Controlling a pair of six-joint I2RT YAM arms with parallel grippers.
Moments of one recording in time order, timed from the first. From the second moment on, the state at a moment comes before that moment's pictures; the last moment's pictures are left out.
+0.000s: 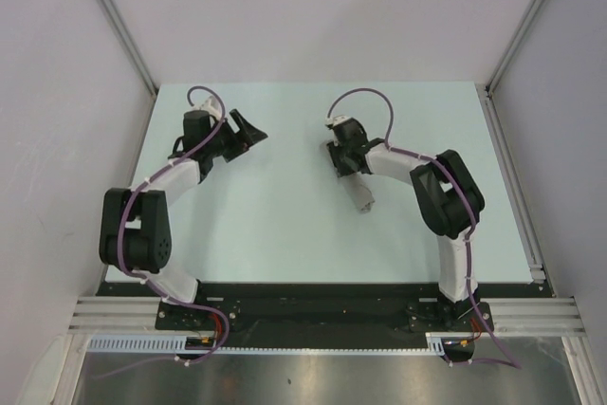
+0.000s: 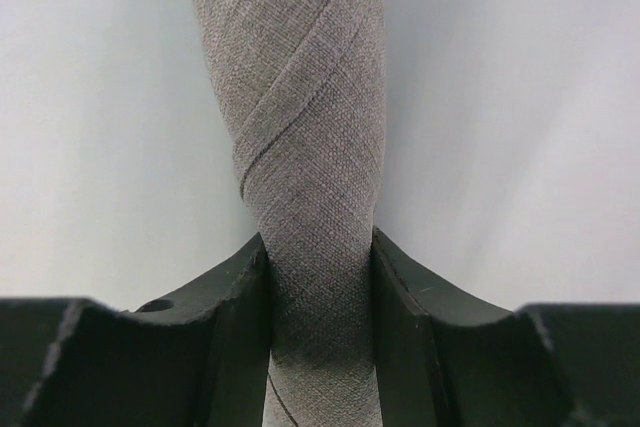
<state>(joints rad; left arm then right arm) -0.08 1.63 0.99 0.14 0.43 -0.68 0.59 2.04 1.38 -0.23 0.12 0.06</state>
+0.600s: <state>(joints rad) -0.08 1.48 0.88 0.09 0.43 -0.68 0.34 2.09 1.48 -0.38 0.27 0.22</state>
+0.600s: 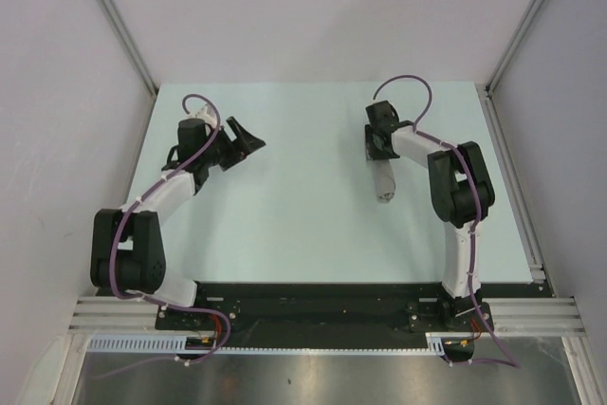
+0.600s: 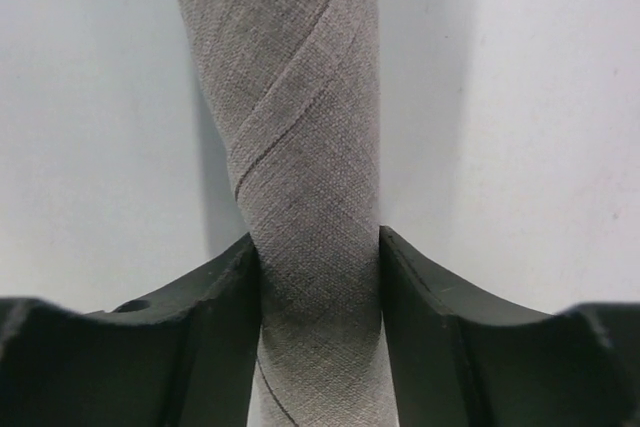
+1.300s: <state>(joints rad) -0.02 1.19 0.91 -0.22 0.40 -0.43 0.30 1.65 1.28 -0.28 -0.09 0.18</state>
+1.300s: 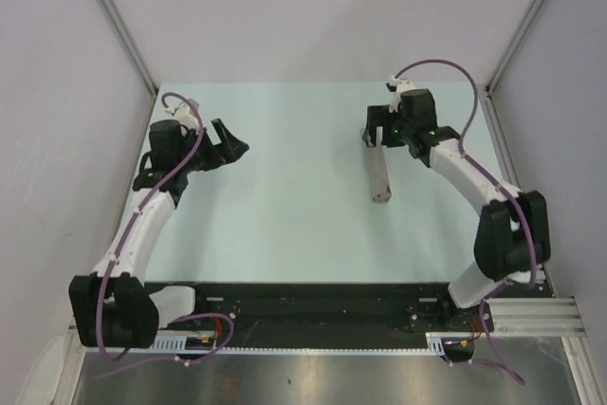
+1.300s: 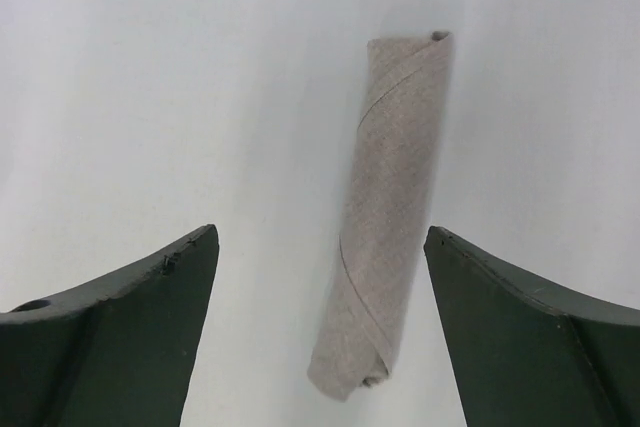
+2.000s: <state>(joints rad) -0.01 0.78 0.77 -0.25 0.34 -0.29 0.20 1.17 0.74 -0.07 0.10 0.19</state>
